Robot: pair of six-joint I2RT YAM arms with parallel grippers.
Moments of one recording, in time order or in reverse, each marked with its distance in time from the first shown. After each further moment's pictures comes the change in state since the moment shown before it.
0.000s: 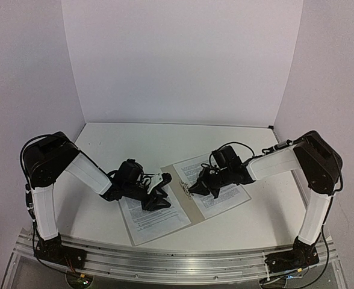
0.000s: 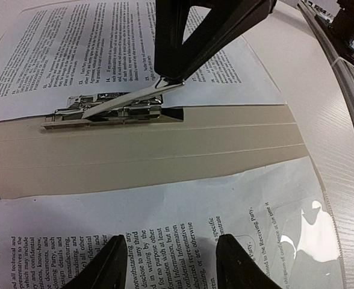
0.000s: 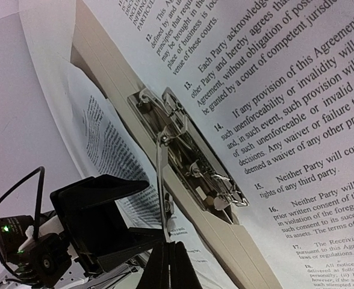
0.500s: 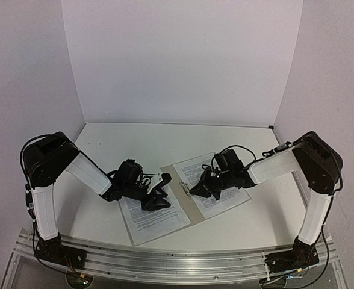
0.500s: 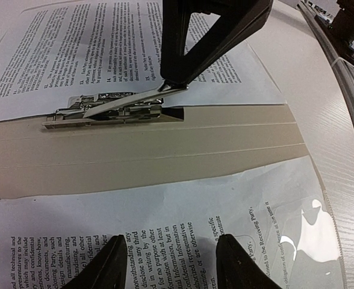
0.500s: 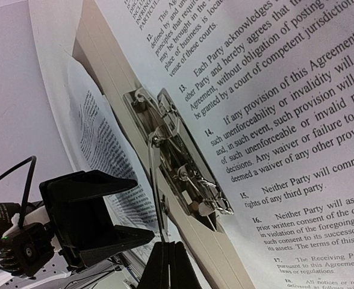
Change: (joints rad) left arm 0.002 0.000 -0.005 0.007 0.001 0.000; right arm -0.011 0.000 -0.061 0.079 0.007 -0.082
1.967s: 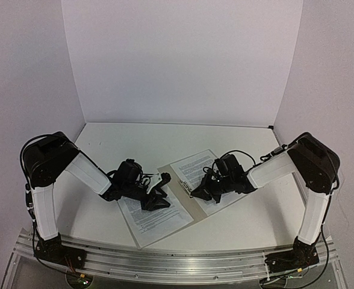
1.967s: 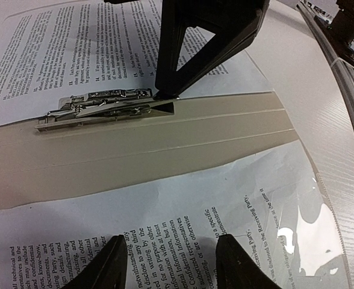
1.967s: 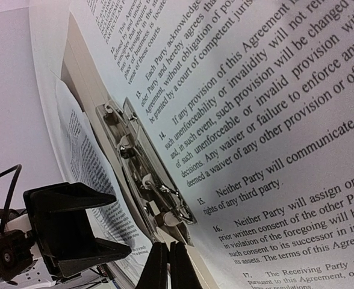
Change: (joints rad) left arm 0.005 0.000 -0.001 0.001 0.008 0.000; right arm 0.003 0.035 -0.061 0.098 0.074 -0.032
